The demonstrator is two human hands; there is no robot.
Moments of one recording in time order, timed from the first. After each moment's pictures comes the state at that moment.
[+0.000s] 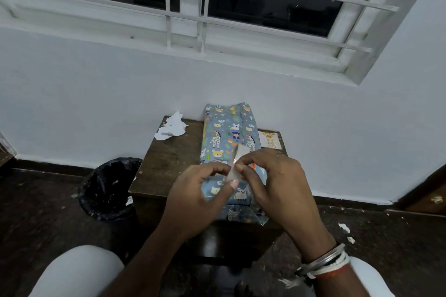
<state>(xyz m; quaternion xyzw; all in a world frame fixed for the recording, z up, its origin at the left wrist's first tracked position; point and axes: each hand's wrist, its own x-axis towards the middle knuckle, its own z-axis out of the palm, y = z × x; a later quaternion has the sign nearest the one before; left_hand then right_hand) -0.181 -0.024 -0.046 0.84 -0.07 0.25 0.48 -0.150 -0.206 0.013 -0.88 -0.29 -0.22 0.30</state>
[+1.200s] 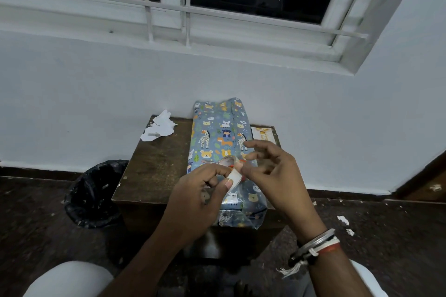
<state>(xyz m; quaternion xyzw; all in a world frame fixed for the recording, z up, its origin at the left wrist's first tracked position) -0.155 -0.042 -0.058 0.83 -0.12 0.24 0.49 -0.110 -0.224 -0.012 -0.77 -0.11 -0.03 0.62</state>
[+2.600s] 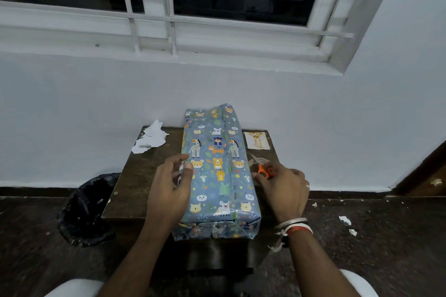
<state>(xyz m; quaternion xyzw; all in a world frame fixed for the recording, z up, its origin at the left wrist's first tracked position) -0.108 -0.022 -0.091 0.77 0.09 0.21 0.59 -0.054 -0.263 -0.099 -0.96 0.11 -0.16 0.22</state>
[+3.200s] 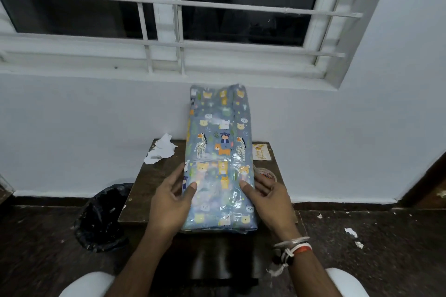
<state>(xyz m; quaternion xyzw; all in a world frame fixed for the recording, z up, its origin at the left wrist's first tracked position) -0.134 -0.014 -0.076 0.72 0.11 0.13 0.68 -0.093 -0.242 -0.073 -0.73 0.00 0.01 0.69</state>
